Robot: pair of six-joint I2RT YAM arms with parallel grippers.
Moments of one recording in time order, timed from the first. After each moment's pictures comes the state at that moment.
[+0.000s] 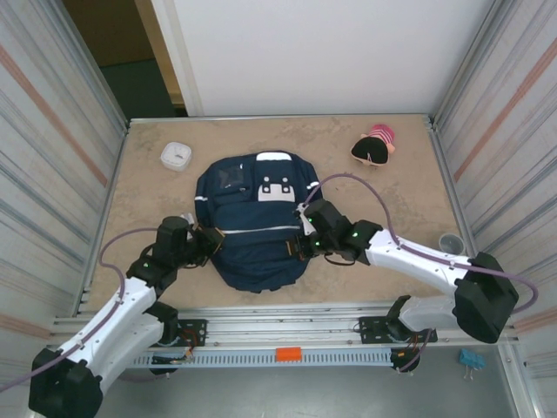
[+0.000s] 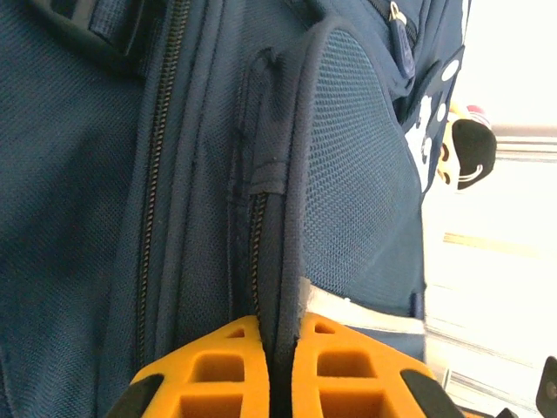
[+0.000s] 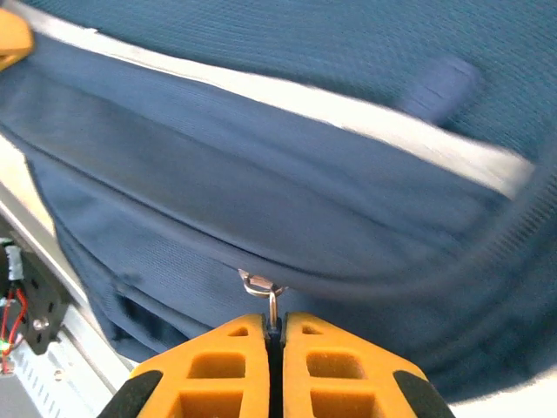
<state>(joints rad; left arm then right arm) -0.37 0.74 0.39 -0.29 0.24 -1.18 0.84 1.26 0.80 -0.41 -0.18 0.56</state>
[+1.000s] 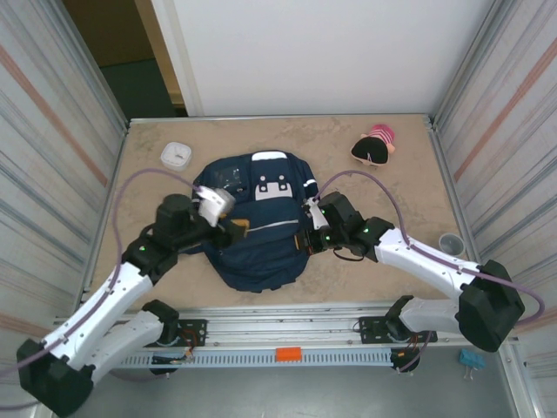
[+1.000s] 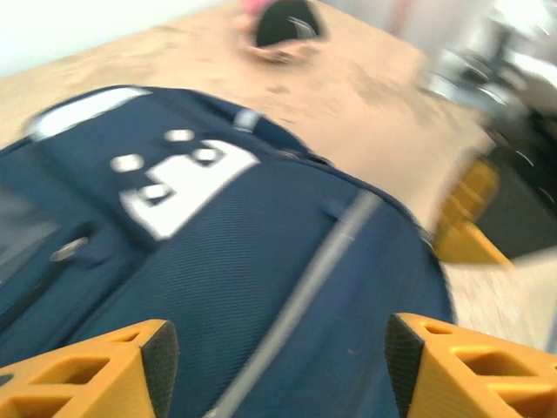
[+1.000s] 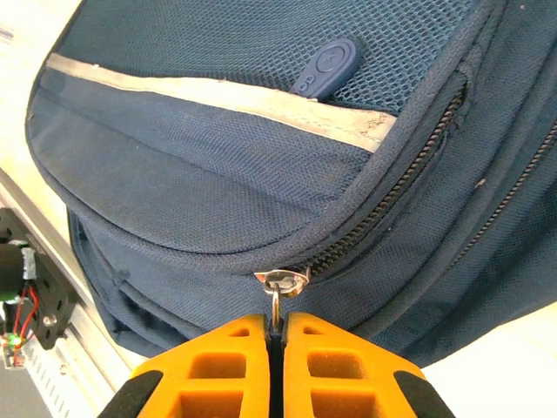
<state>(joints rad) -0.58 0.84 0.68 -0.32 0.32 0.13 0.76 1.22 0.77 -0.39 -0.29 0.49</state>
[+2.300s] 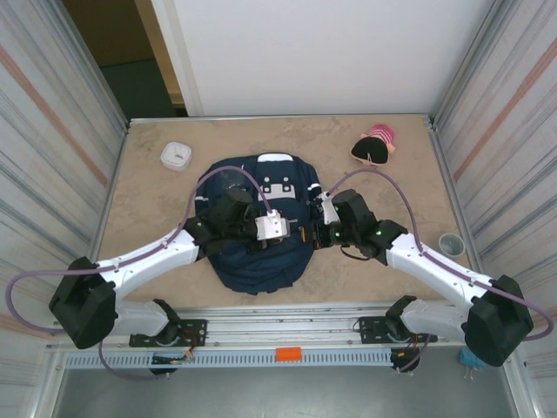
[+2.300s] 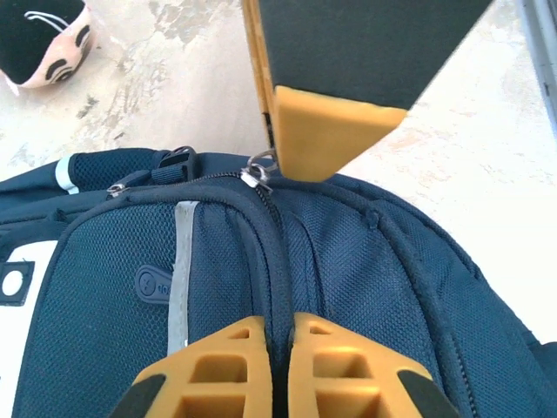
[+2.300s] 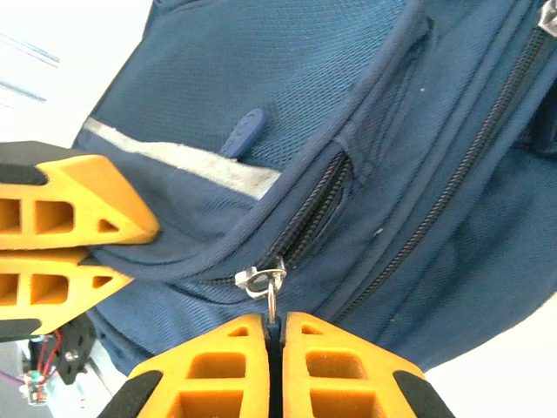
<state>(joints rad) -0.77 1.29 0.81 -0.21 0.36 0.66 0.67 1.13 0.73 -0.36 -0.29 0.52</state>
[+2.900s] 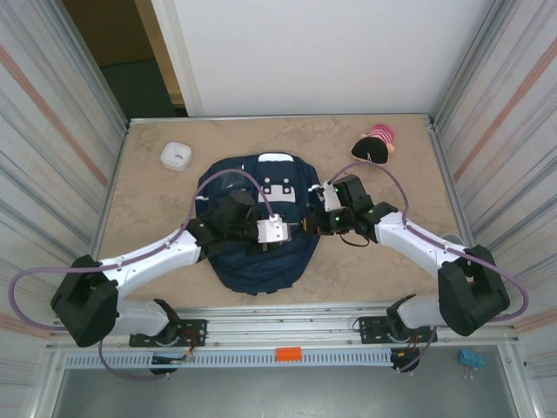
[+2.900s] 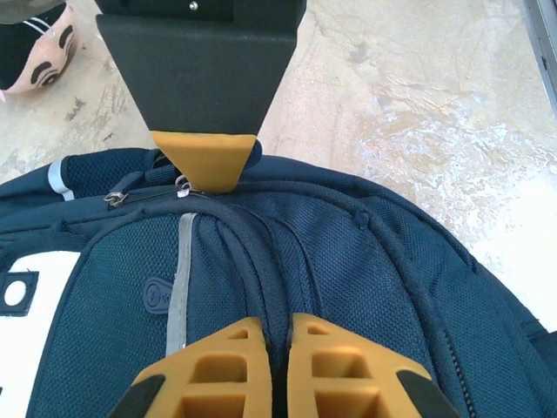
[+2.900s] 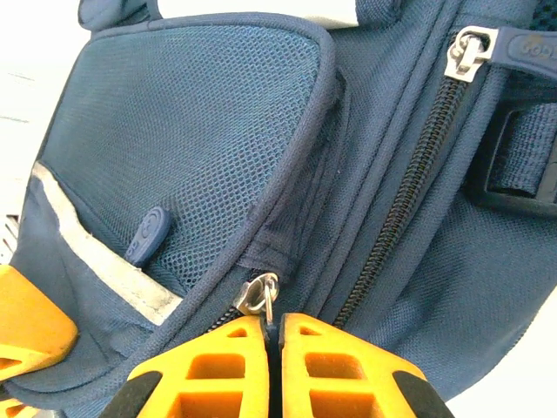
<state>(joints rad) -0.79 1.30 0.80 -0.21 0.35 0.71 0.51 1.35 0.81 -0.34 -0.45 0.50</state>
